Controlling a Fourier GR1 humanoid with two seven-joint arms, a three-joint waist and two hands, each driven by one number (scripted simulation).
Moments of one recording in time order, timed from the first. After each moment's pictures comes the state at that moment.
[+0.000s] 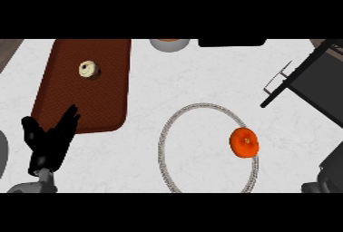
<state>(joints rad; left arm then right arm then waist) -0.03 0.24 0.05 -1.42 0.18 0.04 0.27 -0.98 -0.17 -0.22 -1.91 1.32 0.38 1.09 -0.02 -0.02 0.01</state>
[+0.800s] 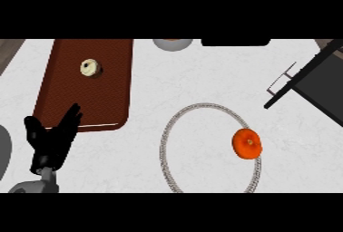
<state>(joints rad) -0.04 0.23 0.05 -1.41 0.17 0.03 0.26 -1.09 -0.44 -0.56 -1.67 1.20 0.61 0.89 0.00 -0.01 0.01</state>
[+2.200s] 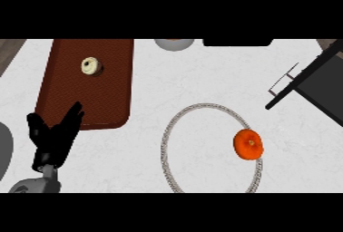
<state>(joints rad) -0.05 0.21 0.07 -1.41 0.14 0.00 0.28 -0.92 -0.63 -0.55 -1.42 1.08 0.43 0.74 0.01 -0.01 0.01</state>
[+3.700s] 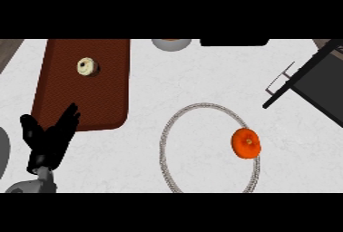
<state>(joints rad) -0.04 0.21 0.10 -1.42 0.14 -0.01 0.29 -0.95 -0.77 -0.88 -1.62 0.94 -0.03 0.93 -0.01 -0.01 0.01</state>
